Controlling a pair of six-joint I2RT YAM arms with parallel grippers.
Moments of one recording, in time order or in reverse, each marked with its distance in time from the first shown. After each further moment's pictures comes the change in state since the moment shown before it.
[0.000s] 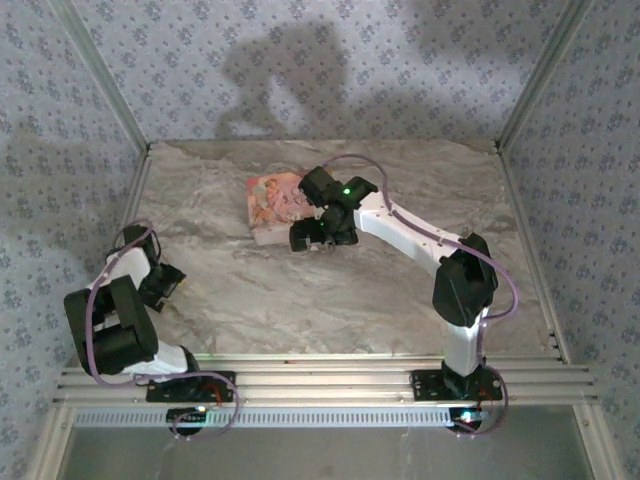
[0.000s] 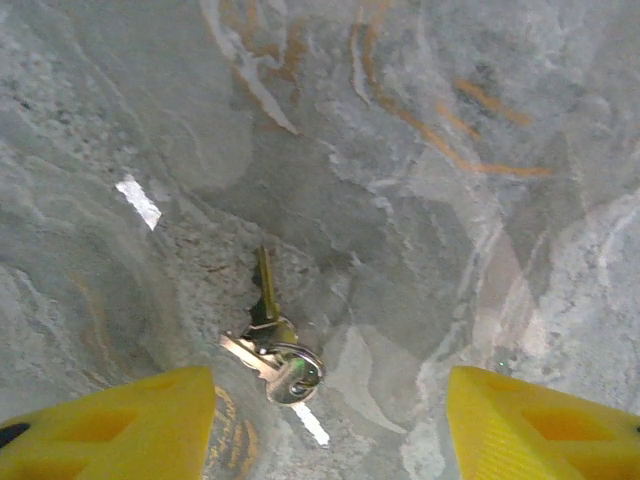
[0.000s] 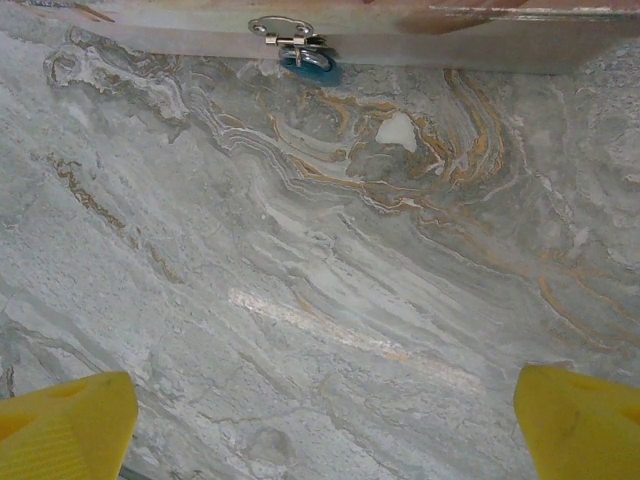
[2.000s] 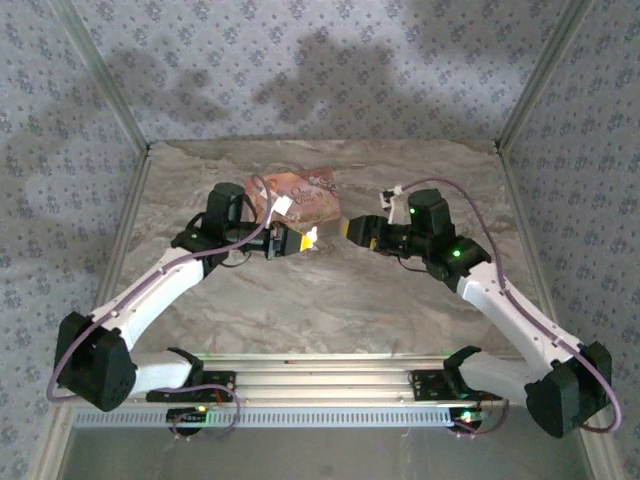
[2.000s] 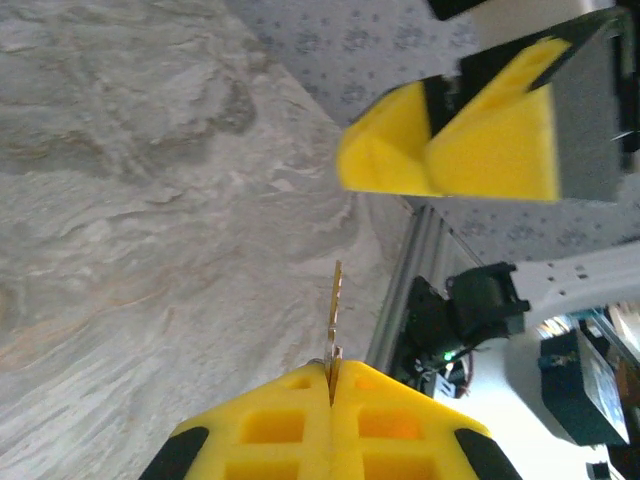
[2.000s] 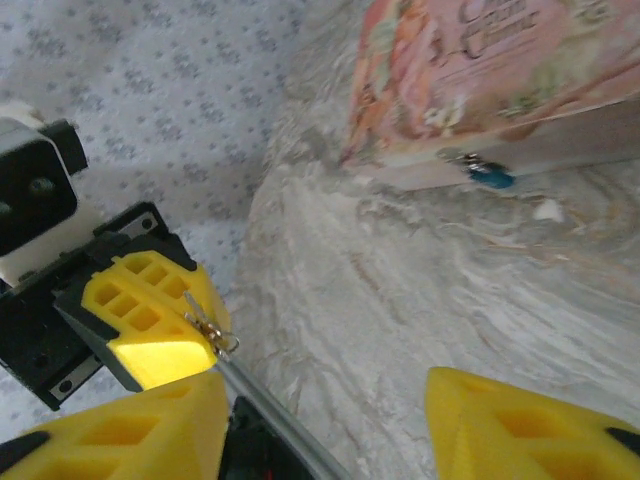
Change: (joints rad) left arm -0.837 -0.187 0.201 0.510 0.945 0.419; right arm -0.256 -0.774 -0.793 0.751 -0.447 0.229
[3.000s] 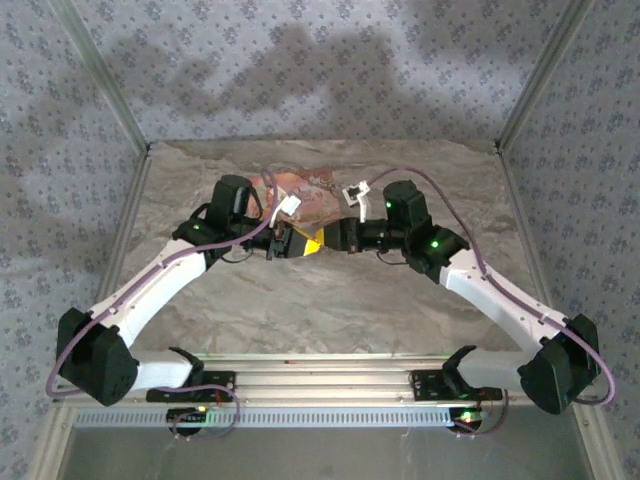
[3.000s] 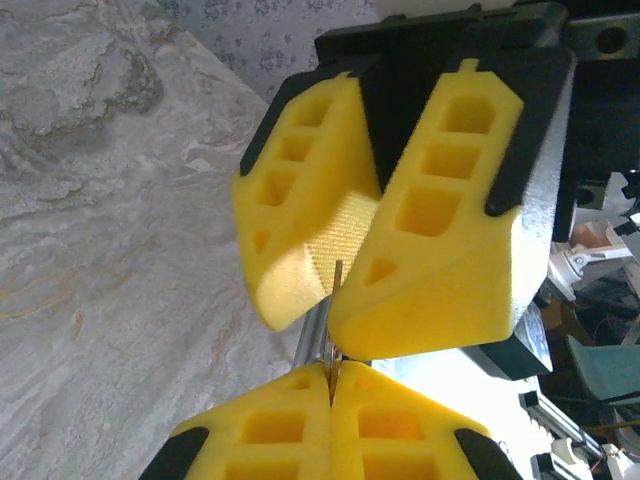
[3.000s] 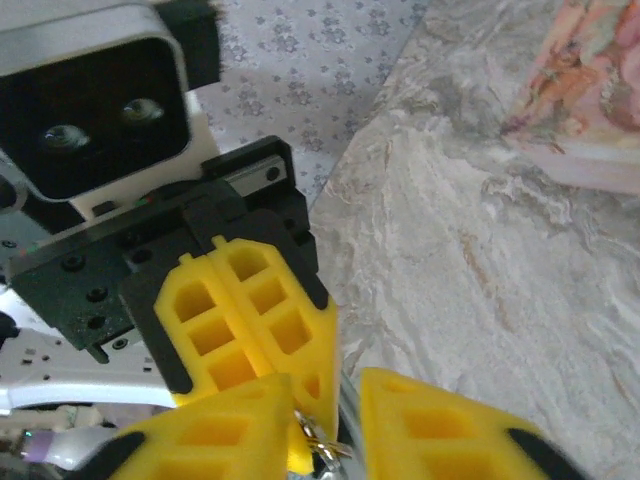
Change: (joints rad) left arm -0.032 0.032 0.103 -0.142 0.122 0.064; right arm 0.116 0.113 0.105 0.093 -0.147 -0.105
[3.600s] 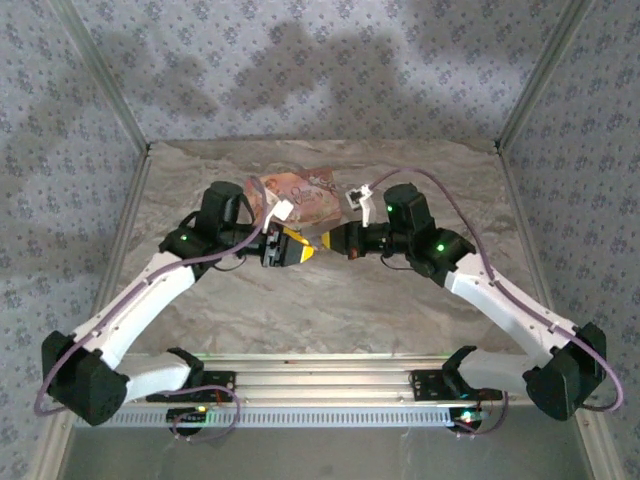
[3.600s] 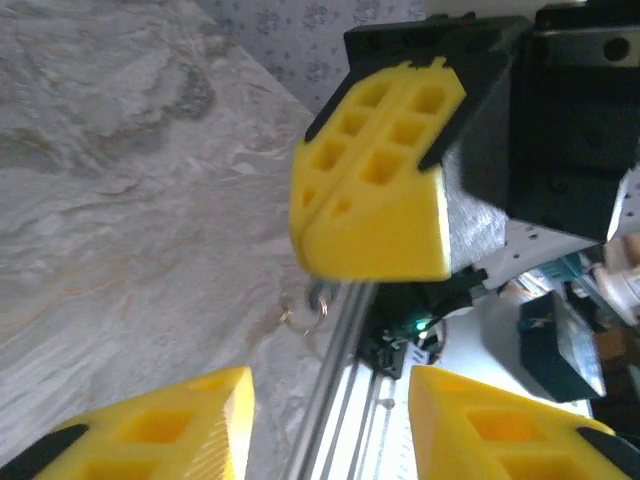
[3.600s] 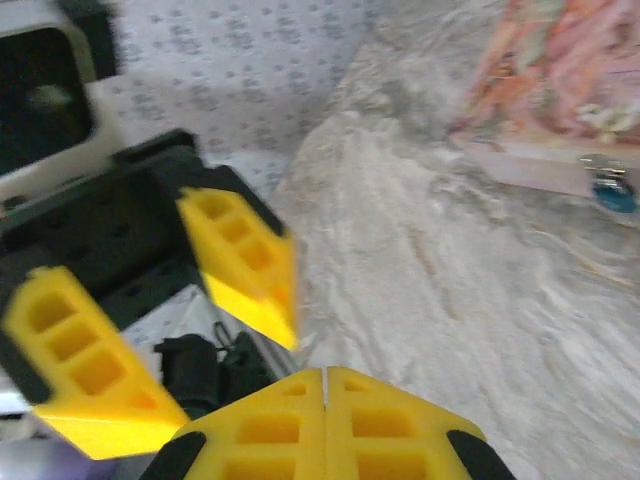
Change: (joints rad) left arm -0.010 -0.134 -0.031 -0.074 -0.171 0.001; right arm 0.022 -0.048 0.031 -0.165 0.155 -0.097
